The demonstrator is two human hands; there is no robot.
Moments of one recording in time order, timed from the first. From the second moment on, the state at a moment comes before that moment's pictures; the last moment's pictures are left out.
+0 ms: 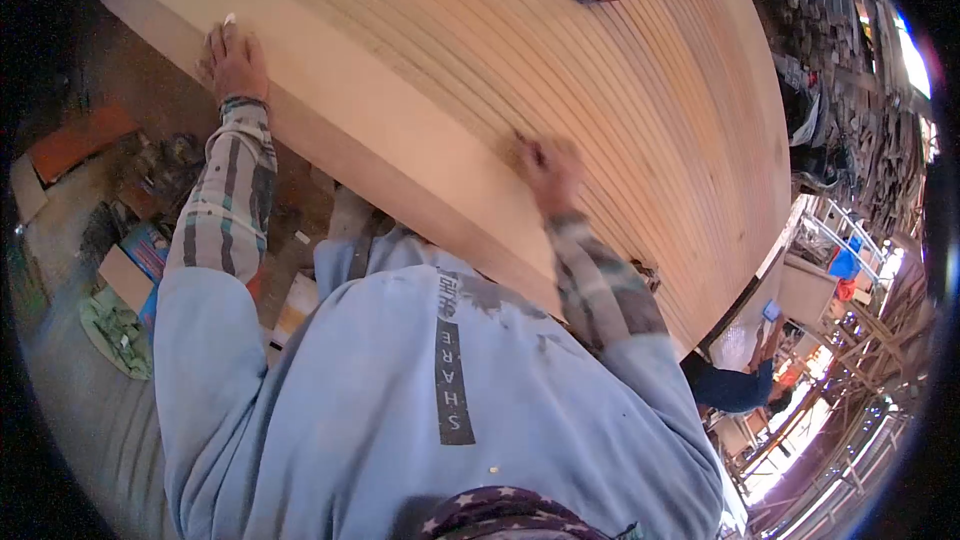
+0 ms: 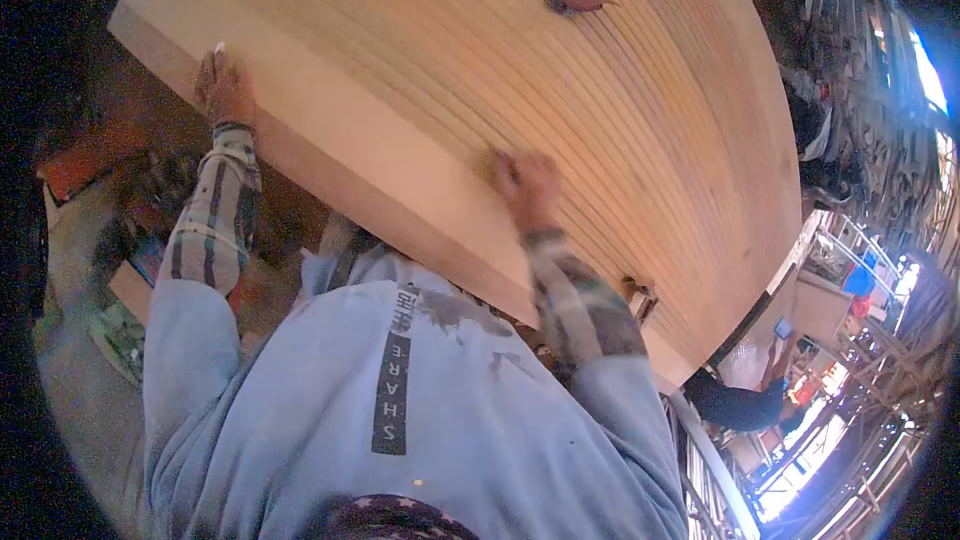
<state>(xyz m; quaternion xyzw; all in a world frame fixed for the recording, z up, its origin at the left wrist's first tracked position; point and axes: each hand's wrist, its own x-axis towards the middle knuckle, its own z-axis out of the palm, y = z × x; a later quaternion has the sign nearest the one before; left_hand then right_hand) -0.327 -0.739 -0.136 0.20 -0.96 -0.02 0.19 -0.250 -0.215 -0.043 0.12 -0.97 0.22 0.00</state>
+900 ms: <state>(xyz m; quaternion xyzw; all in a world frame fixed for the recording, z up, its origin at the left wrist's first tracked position) -0.325 -0.729 -0.120 0.19 -0.96 -0.02 0.18 -0.365 -0.385 -0.066 0.21 -0.94 0.27 0.04</state>
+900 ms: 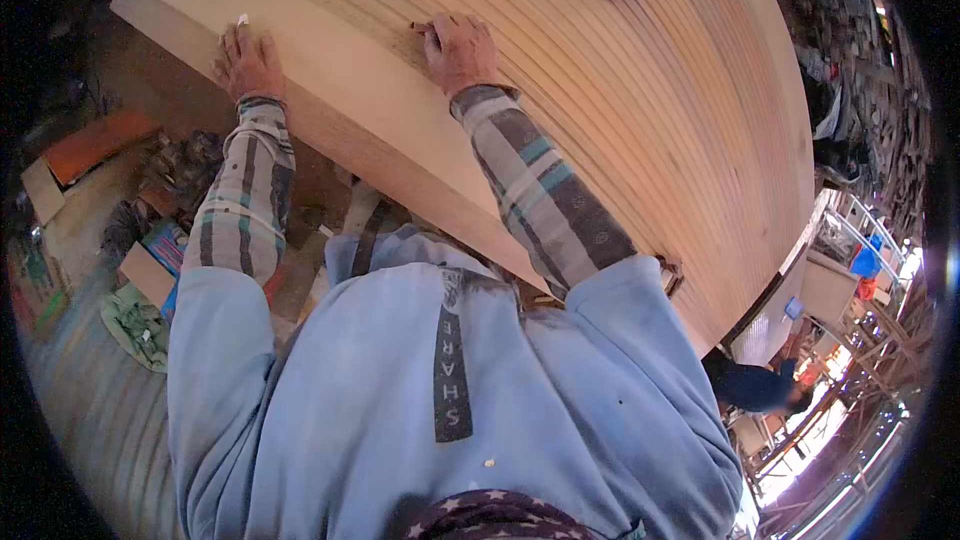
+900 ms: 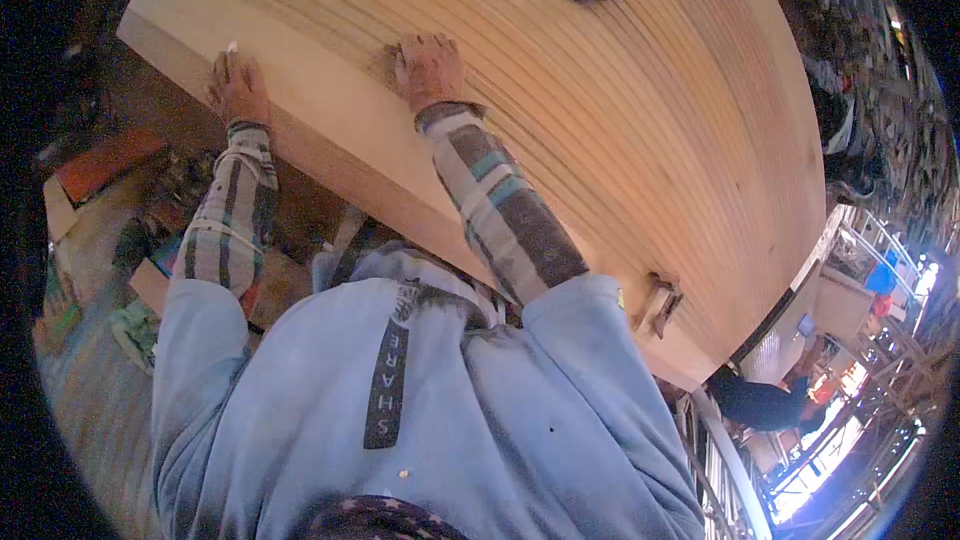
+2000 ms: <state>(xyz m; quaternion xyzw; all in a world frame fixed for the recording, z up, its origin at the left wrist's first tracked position) -0.323 -0.722 -0.114 0.19 -0.96 -0.06 0.19 -0.297 -0.303 -0.049 0.23 -0.94 0.25 0.02</state>
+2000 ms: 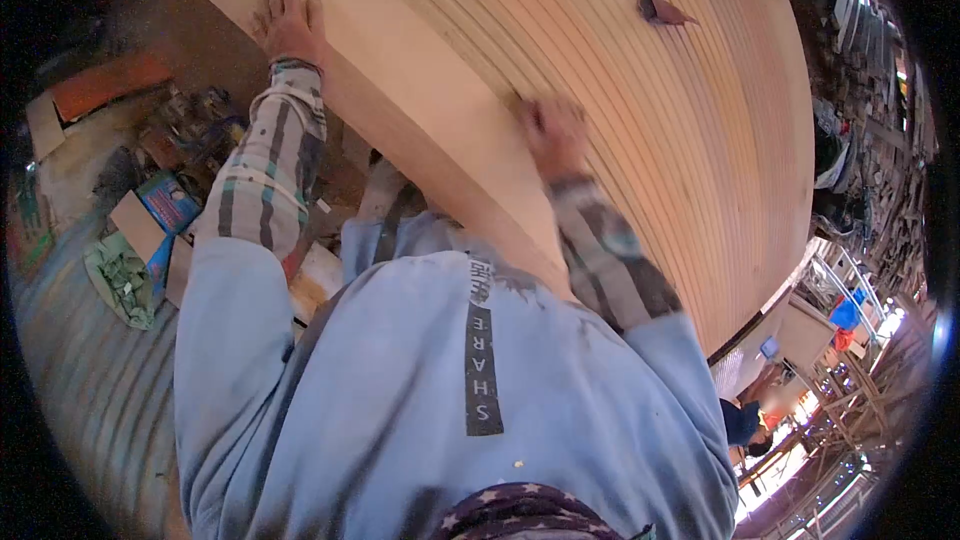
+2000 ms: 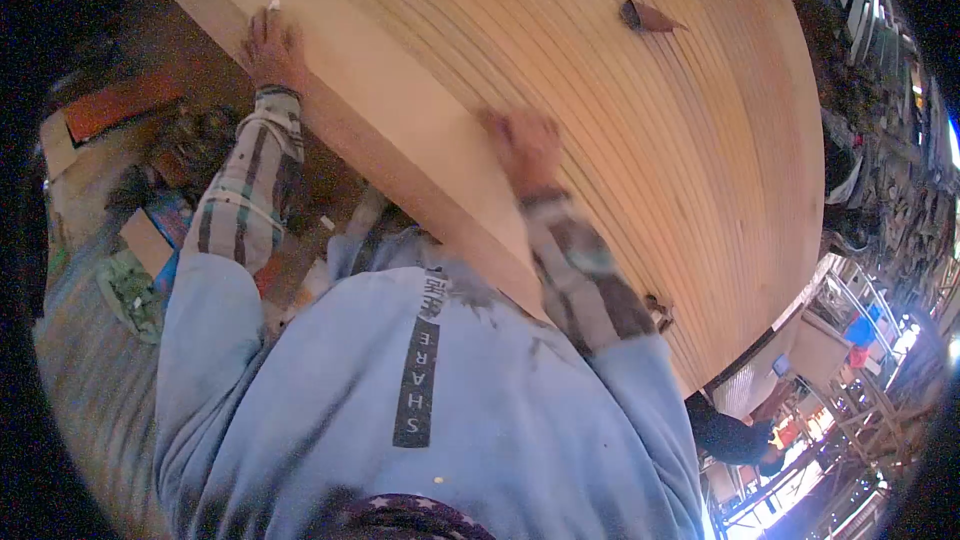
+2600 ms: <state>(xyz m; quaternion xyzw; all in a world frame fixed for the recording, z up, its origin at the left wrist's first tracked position) -0.322 -0.712 -0.099 0.22 -0.96 -0.05 0.14 -0.457 -0.563 -0.072 0.31 -0.90 0.28 0.10</state>
